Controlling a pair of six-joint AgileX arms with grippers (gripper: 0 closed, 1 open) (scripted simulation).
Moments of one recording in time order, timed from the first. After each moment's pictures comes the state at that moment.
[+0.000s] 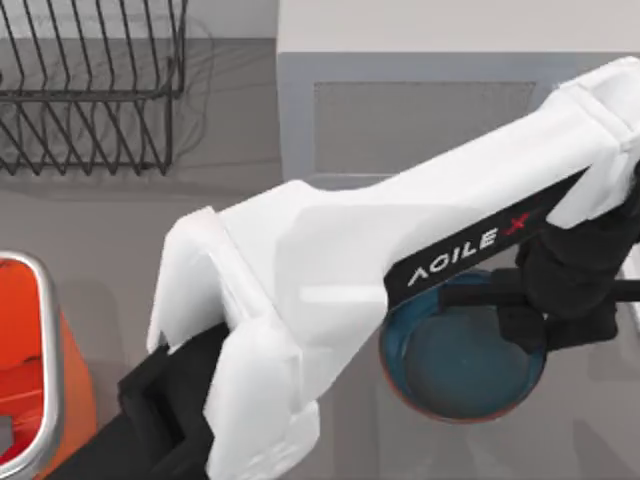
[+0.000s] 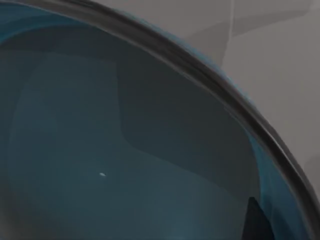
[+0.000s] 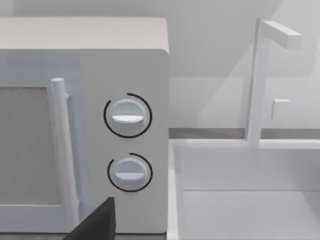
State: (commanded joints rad) left arm -1.09 2.62 2.64 -1.56 0.00 -1.06; right arm 0.00 0.00 0.00 0.00 0.00 0.00
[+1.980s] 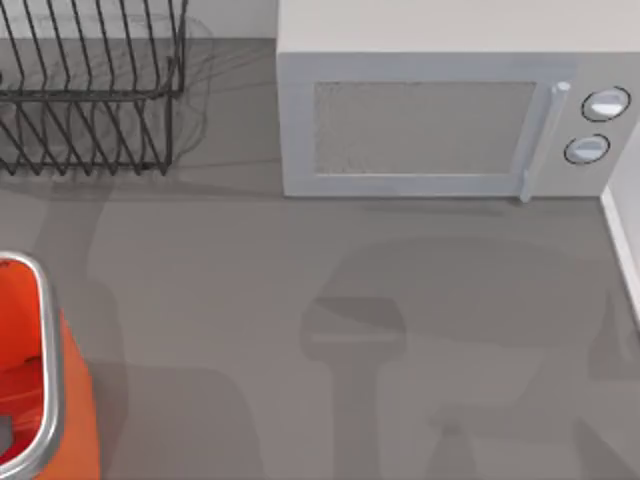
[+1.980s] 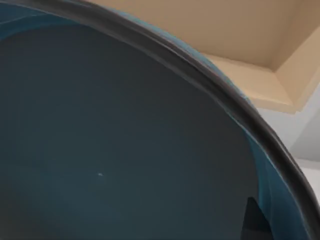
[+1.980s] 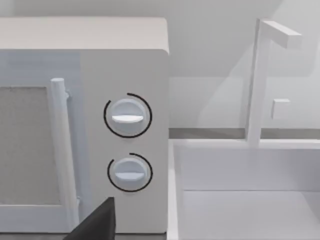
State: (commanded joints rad) left arm -0.01 1.15 1.41 -0.49 0.16 -0.24; right arm 0.00 0.00 0.00 0.00 0.00 0.00
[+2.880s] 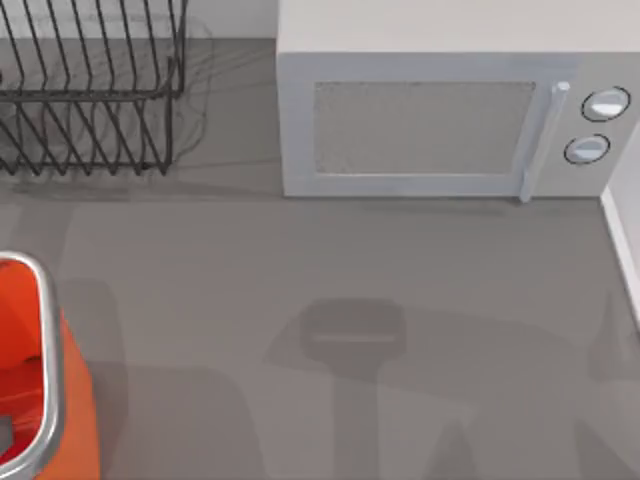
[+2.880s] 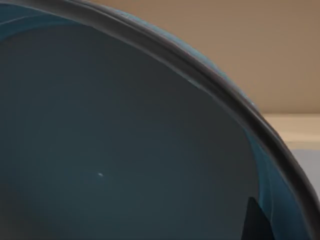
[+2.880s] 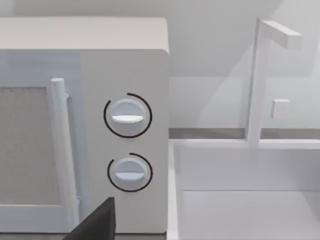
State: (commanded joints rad) left arm 0.17 0.93 1.12 -0.19 0.20 0.01; right arm 0.00 0.00 0.00 0.00 0.00 0.00
